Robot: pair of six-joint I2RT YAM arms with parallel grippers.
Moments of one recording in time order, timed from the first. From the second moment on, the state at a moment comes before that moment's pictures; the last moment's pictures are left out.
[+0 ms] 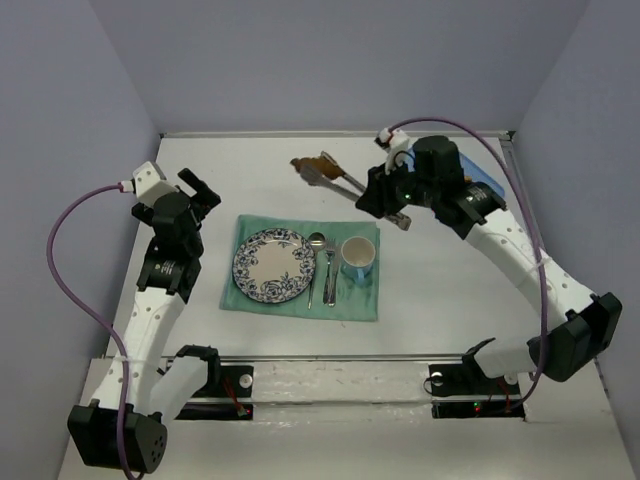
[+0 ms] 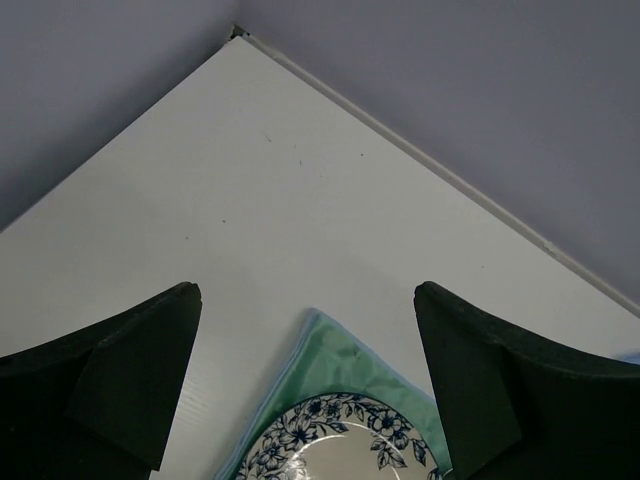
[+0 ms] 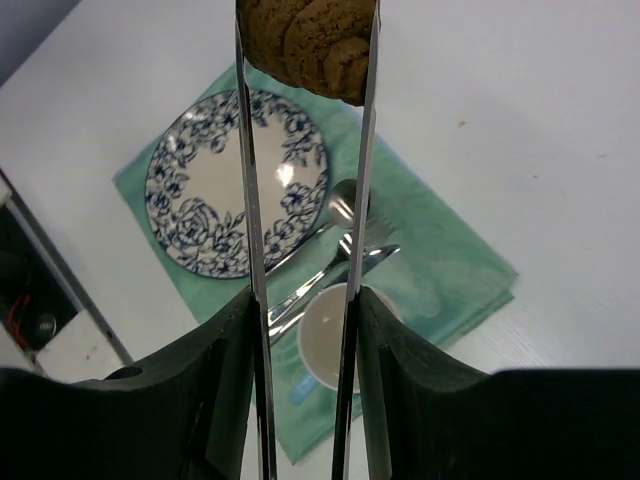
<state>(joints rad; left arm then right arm) -0.14 0.88 0.81 -0.13 -0.49 -0.50 0.47 1.36 1.41 -0.54 -0.30 0.09</state>
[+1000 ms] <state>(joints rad) -0.14 0.83 0.78 -0.15 -0.46 -0.55 0.85 1.70 1.40 -0.55 -0.30 -0.03</state>
